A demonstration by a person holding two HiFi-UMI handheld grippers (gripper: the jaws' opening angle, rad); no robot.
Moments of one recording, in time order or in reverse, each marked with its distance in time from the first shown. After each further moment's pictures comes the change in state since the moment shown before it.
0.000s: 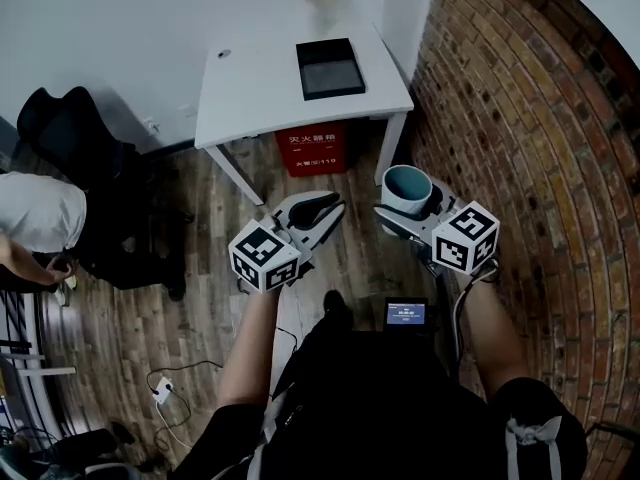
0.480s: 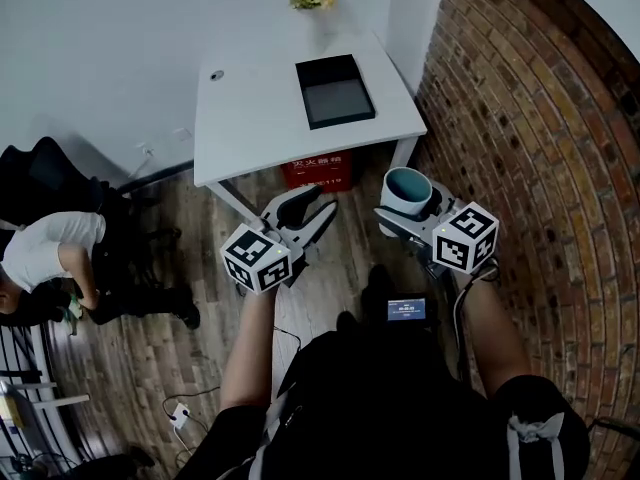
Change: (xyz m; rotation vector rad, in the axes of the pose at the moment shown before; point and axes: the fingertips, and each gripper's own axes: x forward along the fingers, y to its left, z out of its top) left arm 0.014 0.143 0.021 -0.055 -0.039 0.036; right arm 0.096 -0.075 0.025 0.064 -0.015 -0.035
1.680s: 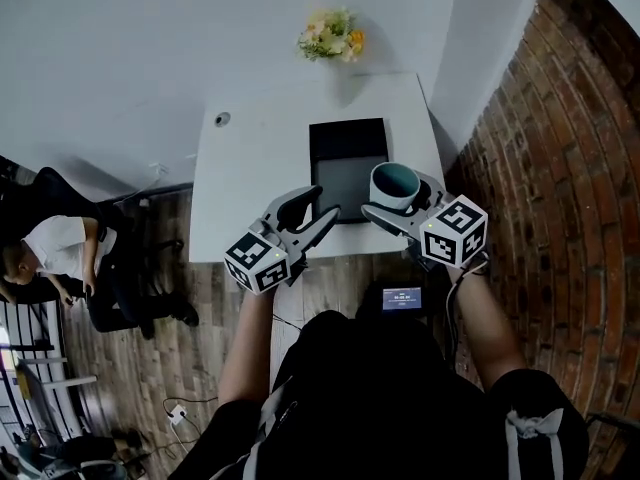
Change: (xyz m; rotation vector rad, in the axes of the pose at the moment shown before) left arm 0.210 0.267 0.061 -0.003 0.022 0.142; right arm 0.212 -0.286 0.100 0.006 0.017 0.212
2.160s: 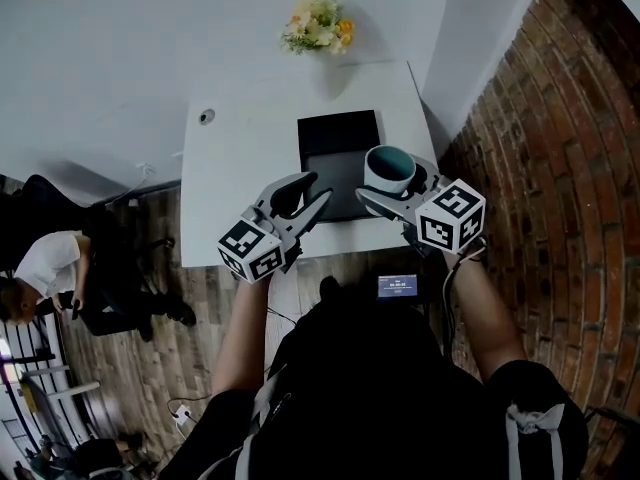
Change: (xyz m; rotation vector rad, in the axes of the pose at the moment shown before) left arm 0.020 0.032 0.005 0.001 -0.002 -0.029; right arm 0.018 -0.029 0.010 0.013 0.001 -0.044
